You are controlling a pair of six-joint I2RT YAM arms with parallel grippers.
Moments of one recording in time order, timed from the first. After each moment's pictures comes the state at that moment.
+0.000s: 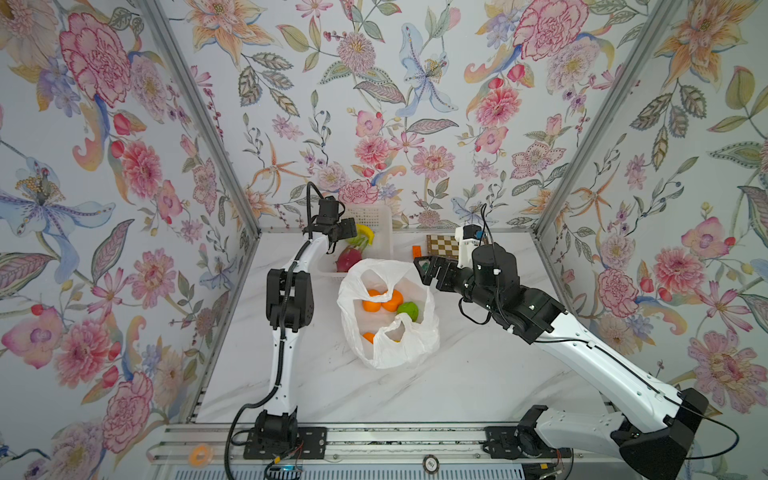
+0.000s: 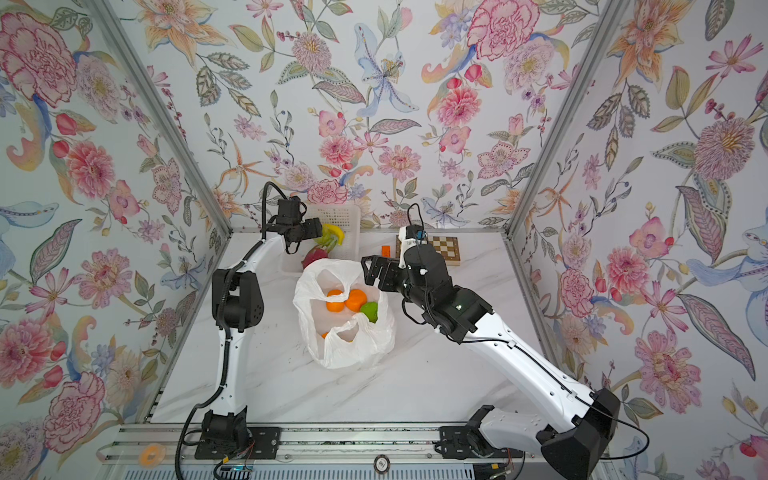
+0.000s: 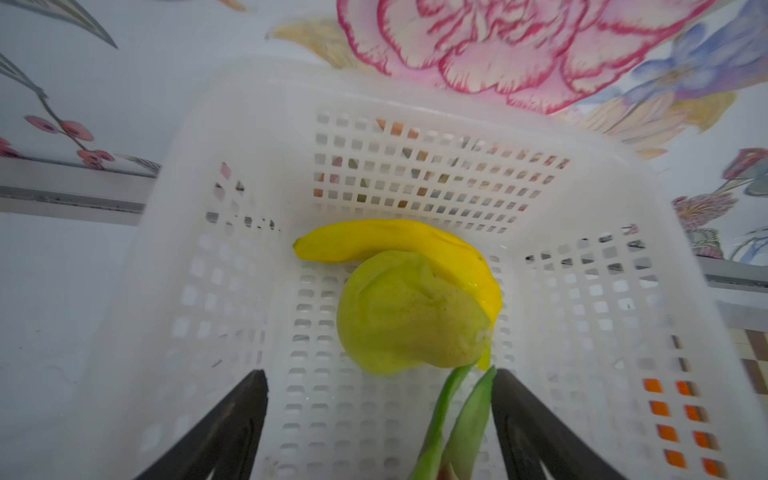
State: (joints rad) left arm -0.16 2.40 2.19 -0.44 0.03 -0.29; right arm 0.76 1.22 1.27 -0.43 0.10 0.65
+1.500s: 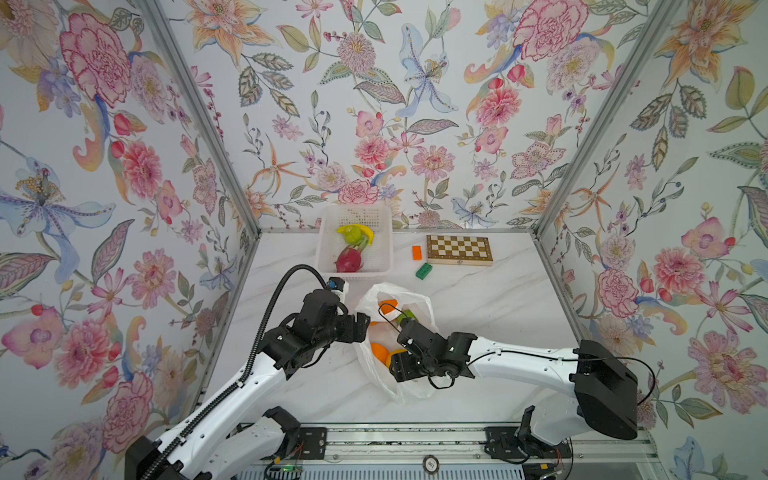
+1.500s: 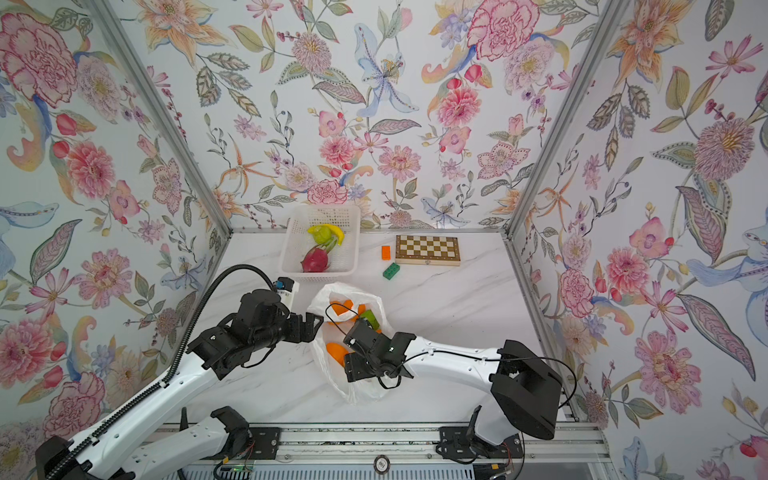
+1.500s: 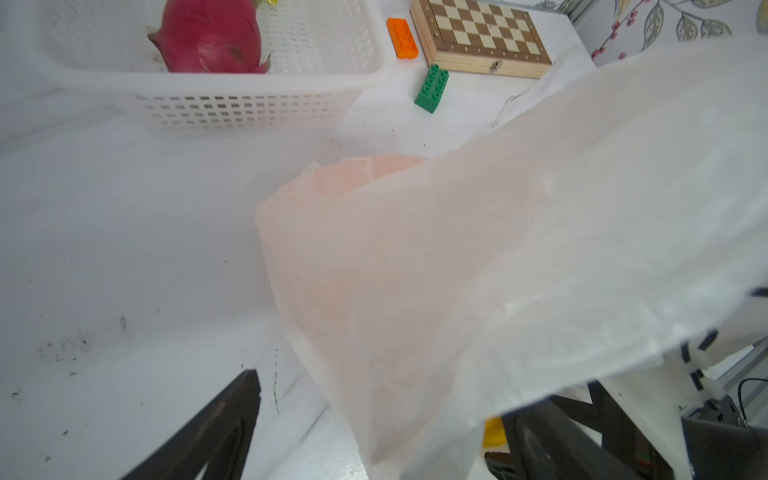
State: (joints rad) left arm -0.63 0.96 0.80 -0.57 -0.01 -0.42; right arm 1.12 1.51 0.91 -0.48 -0.01 0.79
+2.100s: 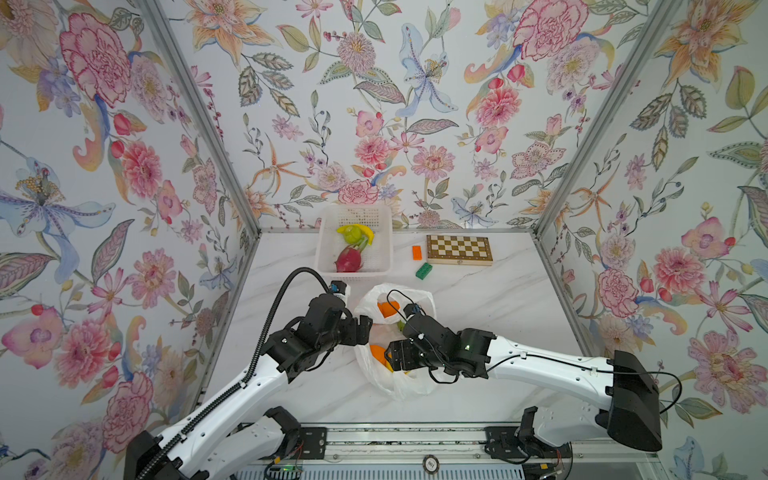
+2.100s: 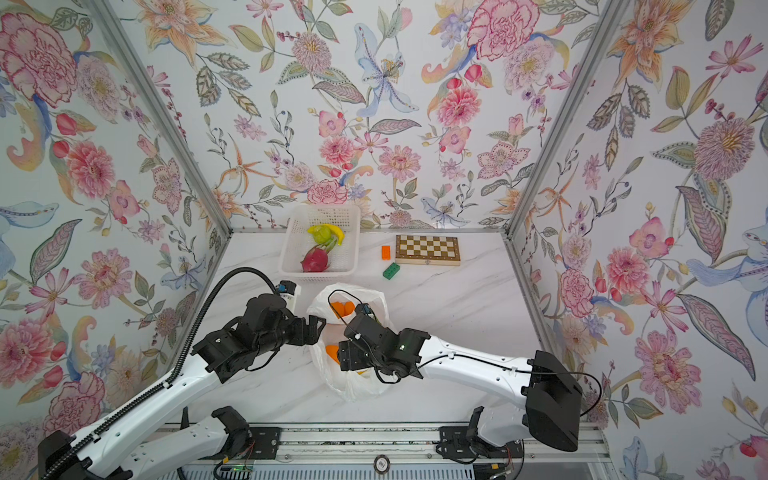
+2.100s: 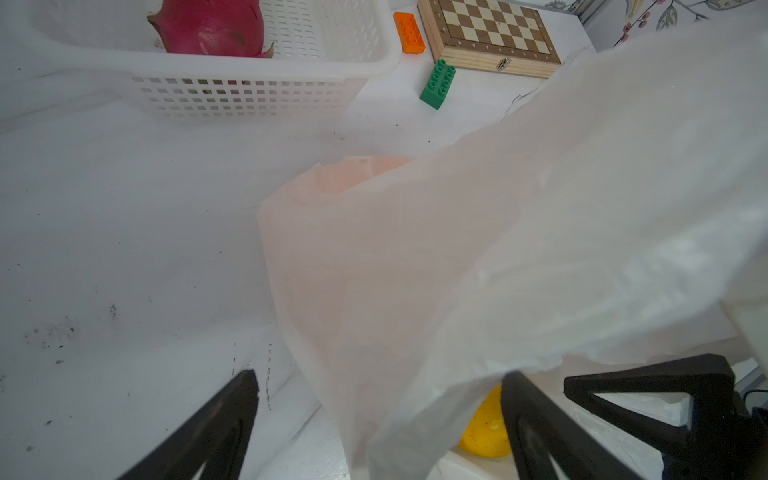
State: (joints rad) left arm -0.66 0.95 0.79 -0.55 -0.07 -0.46; right arm 1.12 1.39 1.01 -0.51 0.08 0.83
